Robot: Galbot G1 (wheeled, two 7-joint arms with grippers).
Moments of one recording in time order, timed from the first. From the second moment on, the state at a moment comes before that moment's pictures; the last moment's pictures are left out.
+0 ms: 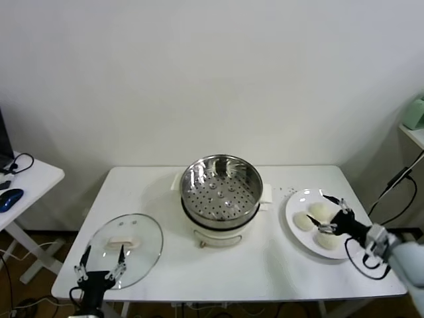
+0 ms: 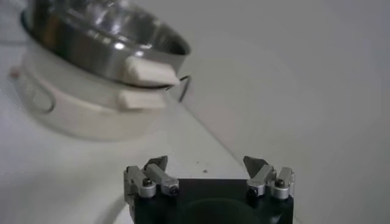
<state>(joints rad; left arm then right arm) 1.75 -1.45 -0.70 -1.98 -0.03 -0.14 -0.07 -0.92 0.56 0.34 1.48 0.07 0.01 -0.86</state>
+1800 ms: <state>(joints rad) 1.72 -1.44 -0.73 -1.97 -0.04 -0.09 -0.07 -0.02 0.96 -0.45 0.53 -0.44 0.19 -1.23</state>
